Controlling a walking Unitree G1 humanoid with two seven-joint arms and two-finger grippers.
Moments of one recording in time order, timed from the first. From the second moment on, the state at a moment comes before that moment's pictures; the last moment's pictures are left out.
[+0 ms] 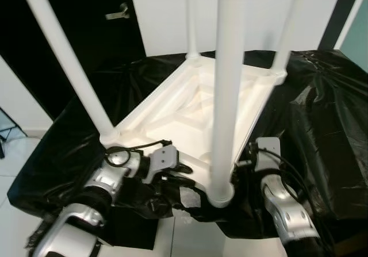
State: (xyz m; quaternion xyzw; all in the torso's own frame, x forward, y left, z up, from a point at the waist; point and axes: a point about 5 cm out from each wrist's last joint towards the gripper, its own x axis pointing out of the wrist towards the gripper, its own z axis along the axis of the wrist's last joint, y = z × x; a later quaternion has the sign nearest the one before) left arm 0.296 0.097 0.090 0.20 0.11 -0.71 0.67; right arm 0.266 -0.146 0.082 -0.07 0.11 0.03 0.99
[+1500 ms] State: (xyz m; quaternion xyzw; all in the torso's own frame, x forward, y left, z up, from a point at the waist) left arm 0.310 0.030 0.091 0.08 0.12 -0.67 0.73; right arm 0.164 -0.181 0.126 -0.13 0.06 -0.09 0.99
